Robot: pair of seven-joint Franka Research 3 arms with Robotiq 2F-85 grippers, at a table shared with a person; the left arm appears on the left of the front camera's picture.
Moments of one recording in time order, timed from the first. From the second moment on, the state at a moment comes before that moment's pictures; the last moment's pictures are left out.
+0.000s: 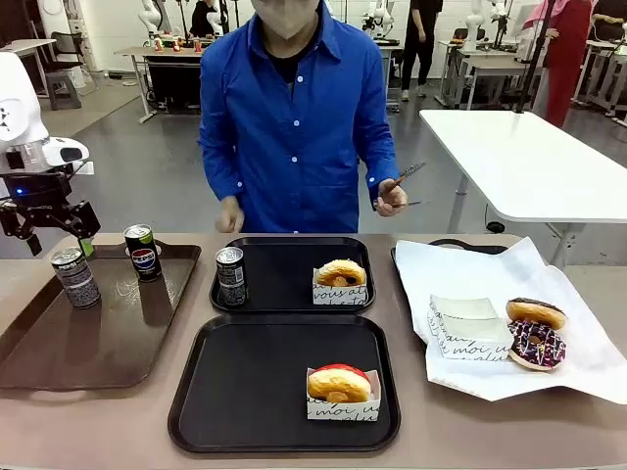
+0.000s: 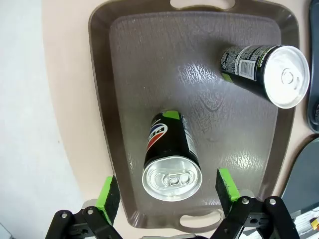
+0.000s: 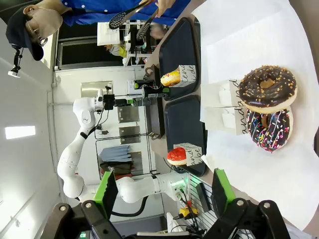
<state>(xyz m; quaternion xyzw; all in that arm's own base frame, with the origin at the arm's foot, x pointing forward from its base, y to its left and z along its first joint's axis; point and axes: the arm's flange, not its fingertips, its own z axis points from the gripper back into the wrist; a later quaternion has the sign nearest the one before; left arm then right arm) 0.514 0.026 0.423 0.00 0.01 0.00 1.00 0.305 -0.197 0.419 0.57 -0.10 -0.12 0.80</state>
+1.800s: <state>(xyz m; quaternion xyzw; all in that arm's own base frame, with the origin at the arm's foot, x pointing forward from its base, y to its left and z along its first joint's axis) 0.509 0.024 0.379 -0.05 0.00 -0.03 1.00 0.305 -0.197 0.419 0.57 -0.10 -0.12 0.80</state>
